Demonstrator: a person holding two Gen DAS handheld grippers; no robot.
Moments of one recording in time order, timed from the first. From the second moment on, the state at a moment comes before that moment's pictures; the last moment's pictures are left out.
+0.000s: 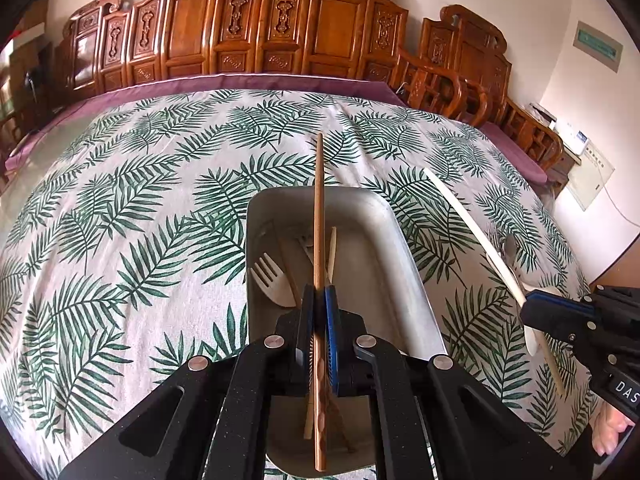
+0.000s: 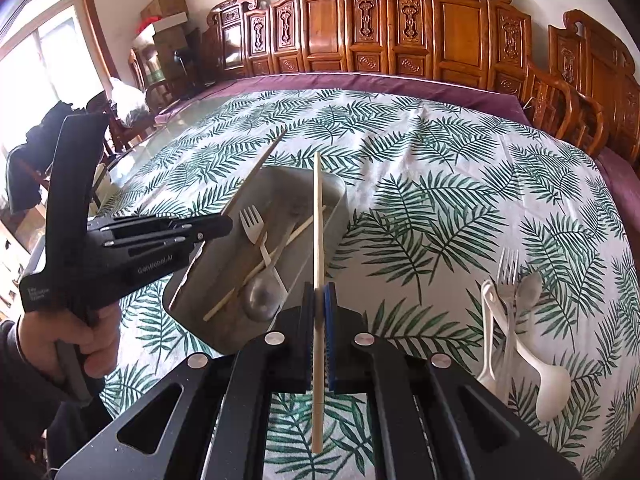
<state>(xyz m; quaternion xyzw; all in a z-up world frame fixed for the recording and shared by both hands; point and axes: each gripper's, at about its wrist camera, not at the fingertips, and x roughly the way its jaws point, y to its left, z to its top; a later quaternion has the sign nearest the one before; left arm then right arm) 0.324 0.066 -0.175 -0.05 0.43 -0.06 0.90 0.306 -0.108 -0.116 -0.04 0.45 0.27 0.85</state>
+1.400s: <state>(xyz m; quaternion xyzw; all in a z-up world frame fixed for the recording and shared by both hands) 0.272 0.106 -0.151 -0.05 0.38 -0.01 0.92 0.335 -0.038 -0.134 -0.02 0.47 0.29 0.84</state>
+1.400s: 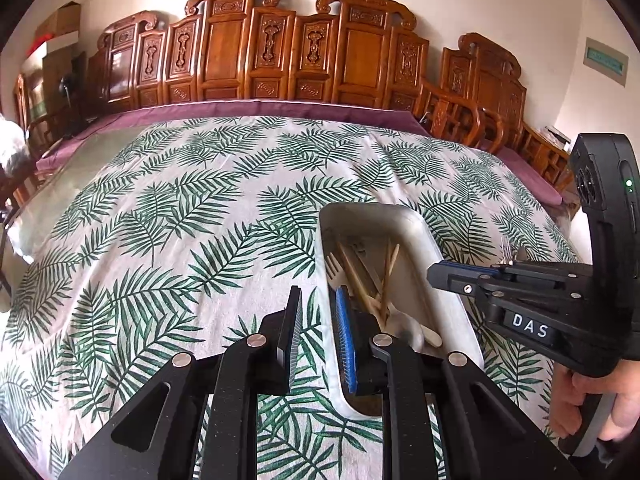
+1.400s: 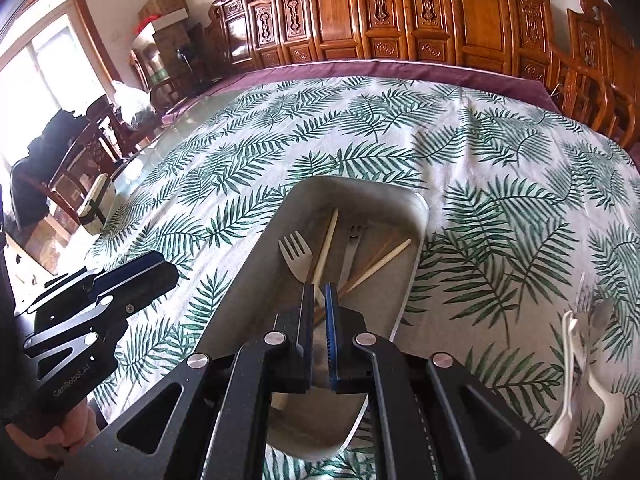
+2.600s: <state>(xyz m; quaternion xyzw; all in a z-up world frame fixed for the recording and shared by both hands) 0.260 -0.057 -0.165 0.01 0.41 -0.15 0.90 0.298 -0.278 -0.145 -0.05 0.45 0.16 0.88</state>
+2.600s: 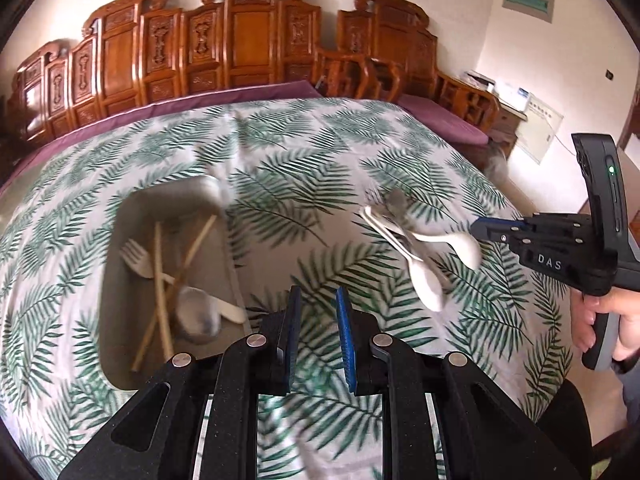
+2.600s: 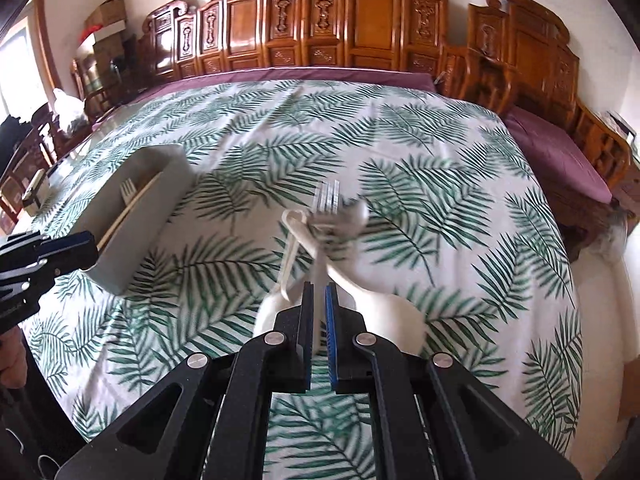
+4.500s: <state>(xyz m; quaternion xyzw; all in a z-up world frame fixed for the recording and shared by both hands) 0.338 -0.157 -0.230 0.04 0.51 -0.14 0.85 0.305 -0.326 -0.161 -0.02 0.46 0.14 0.87</state>
